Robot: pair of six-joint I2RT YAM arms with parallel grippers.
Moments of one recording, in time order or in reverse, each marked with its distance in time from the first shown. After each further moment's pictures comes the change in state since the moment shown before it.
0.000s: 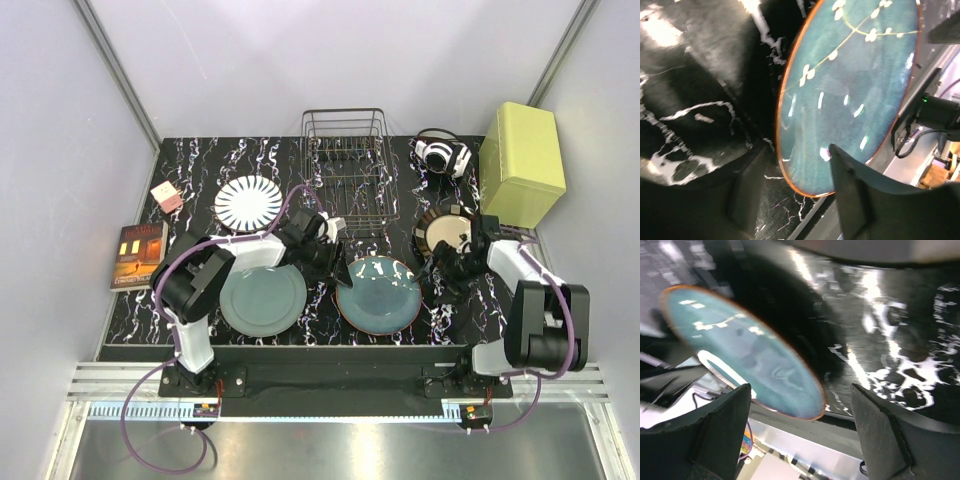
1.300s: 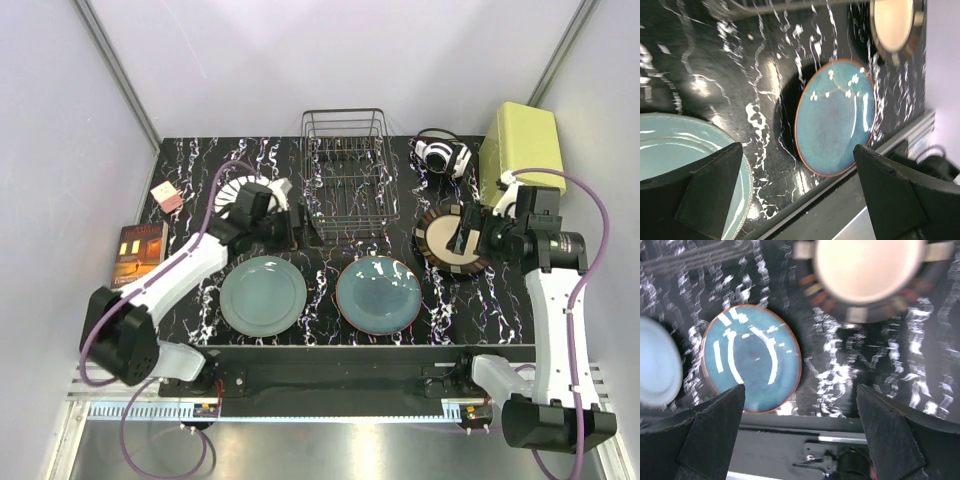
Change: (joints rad) left arm 0.176 -0.496 -0.029 -0.245 -0.247 -0.078; right arm 0.000 -0.399 0.477 -0.361 0.288 -0.353
